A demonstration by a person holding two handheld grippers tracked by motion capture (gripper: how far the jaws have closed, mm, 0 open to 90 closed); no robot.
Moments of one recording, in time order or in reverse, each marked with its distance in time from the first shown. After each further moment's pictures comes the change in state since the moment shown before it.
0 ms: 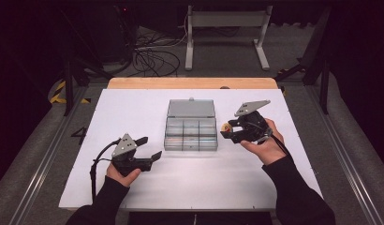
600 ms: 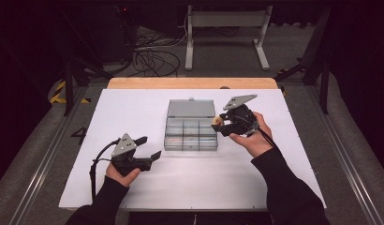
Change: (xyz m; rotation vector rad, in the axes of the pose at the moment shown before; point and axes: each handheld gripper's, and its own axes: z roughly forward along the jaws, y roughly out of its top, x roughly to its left) left arm 0.000 0.000 -0.001 0.004 0.006 -0.006; right arm -0.002 0.022 0.026 -0.014 -0.023 -0.010
